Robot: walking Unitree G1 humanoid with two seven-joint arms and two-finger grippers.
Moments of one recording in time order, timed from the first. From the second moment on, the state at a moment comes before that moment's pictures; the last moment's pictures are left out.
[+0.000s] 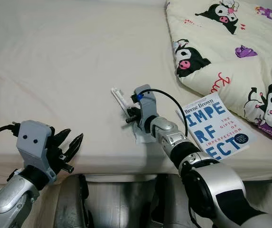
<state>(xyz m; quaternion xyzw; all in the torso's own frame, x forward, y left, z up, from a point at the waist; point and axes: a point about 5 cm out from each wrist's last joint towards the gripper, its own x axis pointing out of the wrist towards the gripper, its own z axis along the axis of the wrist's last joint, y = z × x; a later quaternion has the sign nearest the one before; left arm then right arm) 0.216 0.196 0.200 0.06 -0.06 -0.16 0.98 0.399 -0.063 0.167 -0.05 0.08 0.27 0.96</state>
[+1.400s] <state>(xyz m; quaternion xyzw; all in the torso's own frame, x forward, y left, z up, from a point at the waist) 0.287 0.159 0.176 0.03 -0.05 -0.21 0.98 0.374 -0.144 0.124 0.01 0.08 0.27 0.96</state>
